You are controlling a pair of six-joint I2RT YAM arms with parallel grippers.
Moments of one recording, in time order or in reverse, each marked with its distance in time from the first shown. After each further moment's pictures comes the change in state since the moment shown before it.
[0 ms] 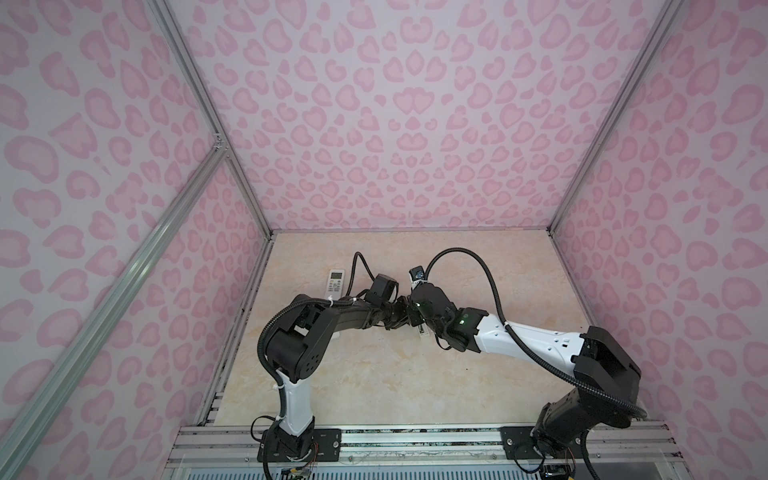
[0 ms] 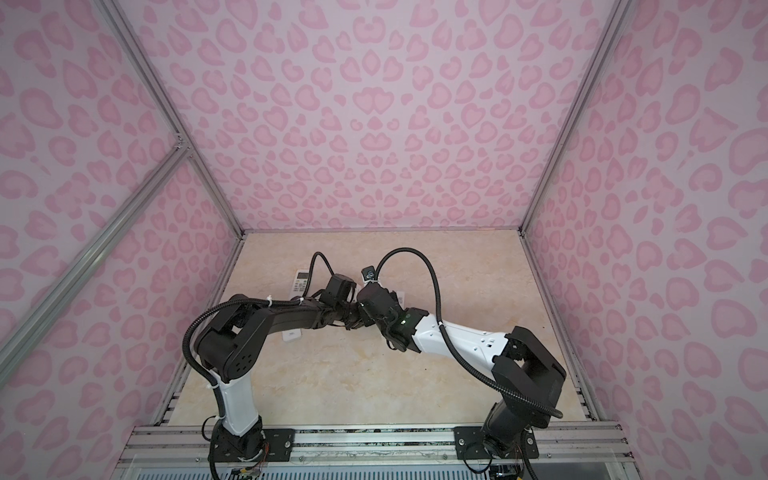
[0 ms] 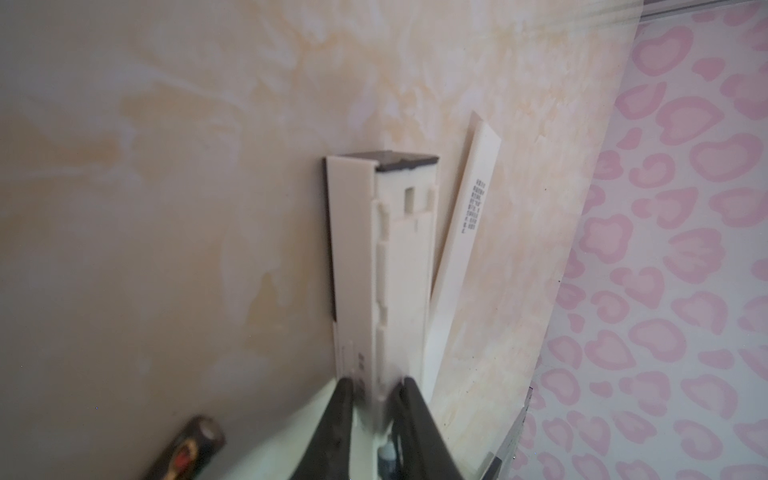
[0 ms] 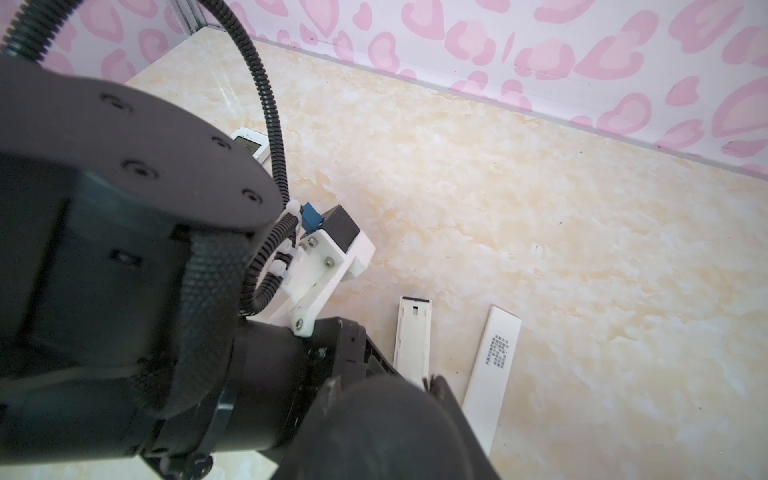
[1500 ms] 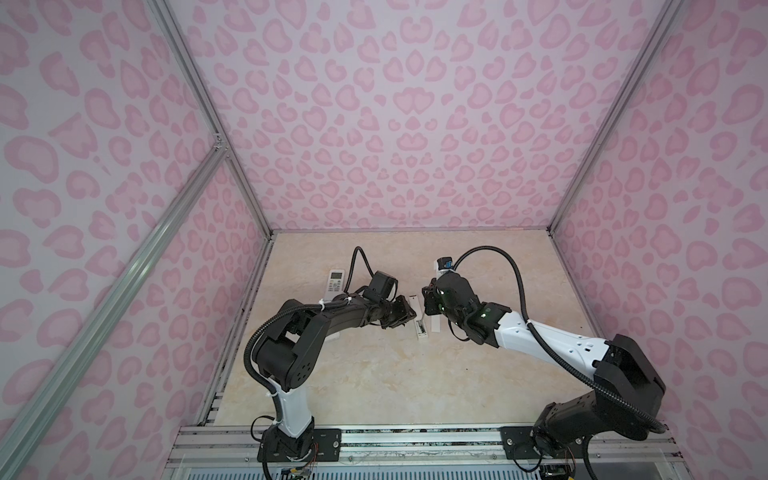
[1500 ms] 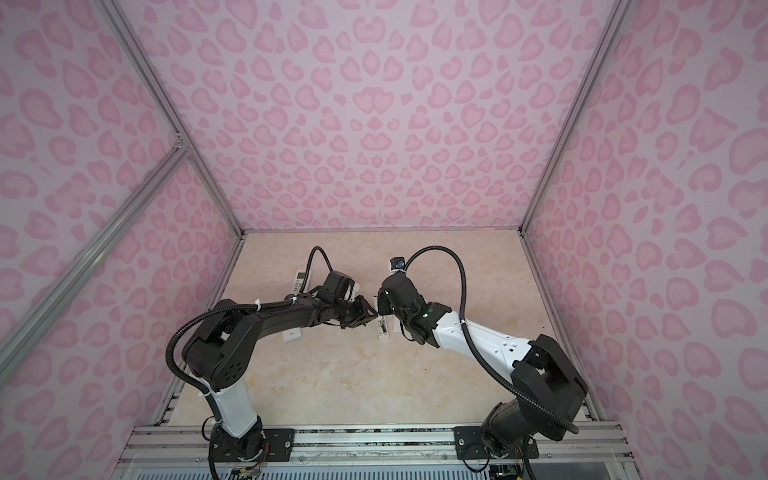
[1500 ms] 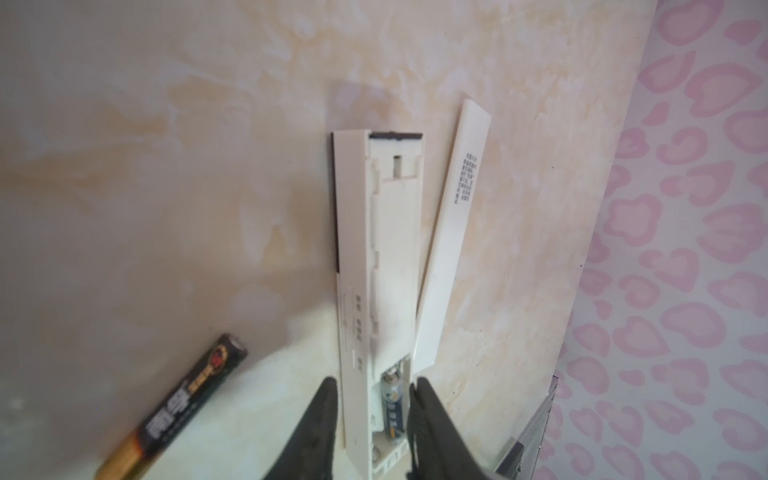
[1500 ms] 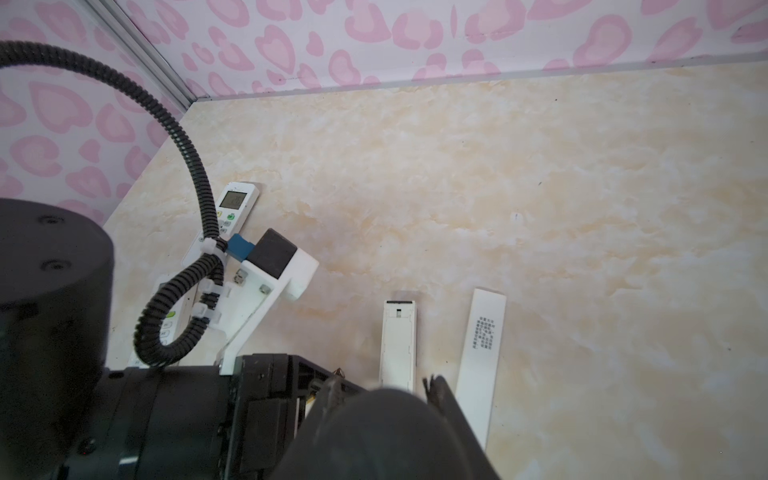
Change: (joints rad) left arm -0.001 -0.096 0.022 -0.150 -0.032 0.087; right arm -0.152 -0.109 -0.083 0.031 -0.146 0.187
